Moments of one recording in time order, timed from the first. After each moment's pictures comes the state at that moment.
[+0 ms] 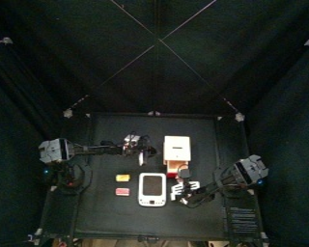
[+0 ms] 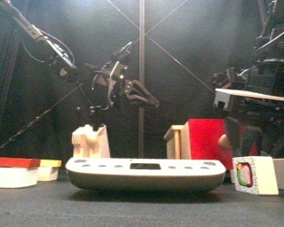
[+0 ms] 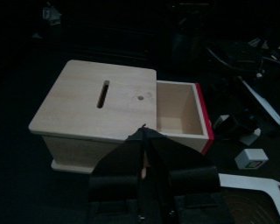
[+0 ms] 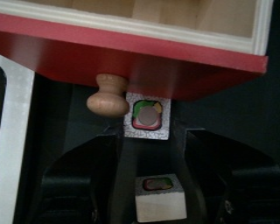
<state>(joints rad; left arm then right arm) 0.33 0.06 0.64 0.58 -0.52 -0.54 0.40 0.11 0.66 -0.65 0.98 2.22</state>
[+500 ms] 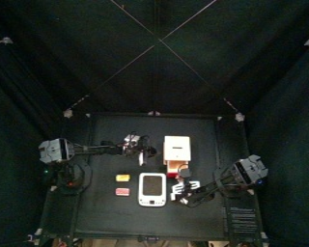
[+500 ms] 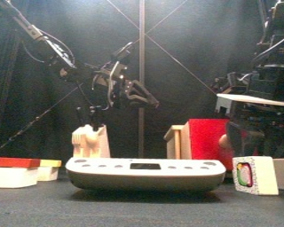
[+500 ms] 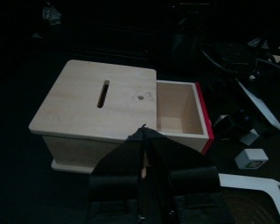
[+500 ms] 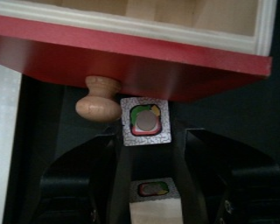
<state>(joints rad) 0.33 0.06 0.65 0.58 -0.52 -0.54 0.37 0.12 0.69 -0.64 0.91 2.22</state>
